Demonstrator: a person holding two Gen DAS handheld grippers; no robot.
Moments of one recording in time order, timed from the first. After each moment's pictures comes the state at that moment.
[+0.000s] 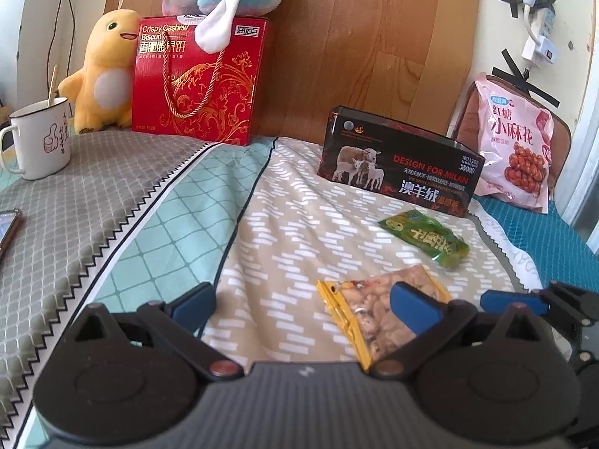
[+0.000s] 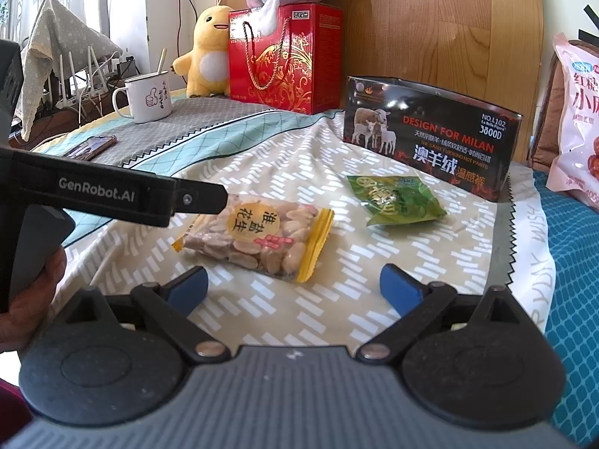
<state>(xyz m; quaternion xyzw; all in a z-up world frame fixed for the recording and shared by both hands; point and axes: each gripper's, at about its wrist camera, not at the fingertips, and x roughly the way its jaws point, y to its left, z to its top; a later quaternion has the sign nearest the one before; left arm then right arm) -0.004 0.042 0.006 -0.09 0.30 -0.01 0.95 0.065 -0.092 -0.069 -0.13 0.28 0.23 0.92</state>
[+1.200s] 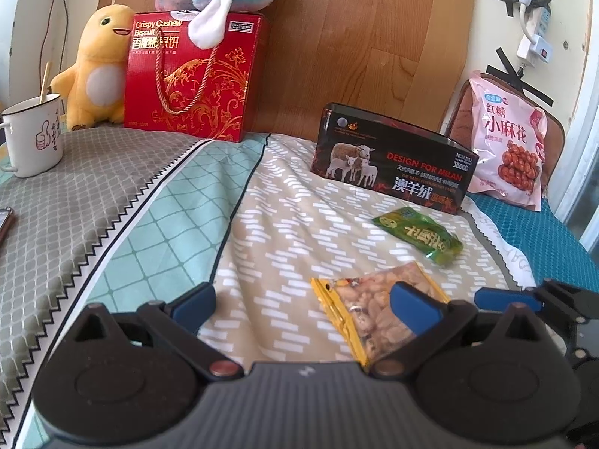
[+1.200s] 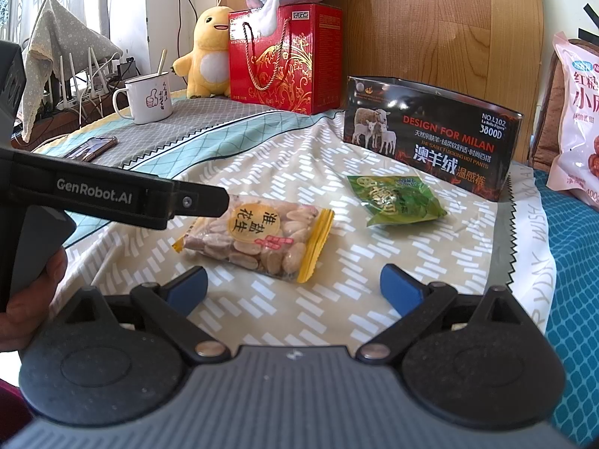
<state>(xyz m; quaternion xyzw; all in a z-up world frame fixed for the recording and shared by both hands) -0.003 0.043 0.006 -0.09 0.31 -0.02 0.95 0.066 -0.092 -0.068 -0.13 0.28 0.23 0.92</state>
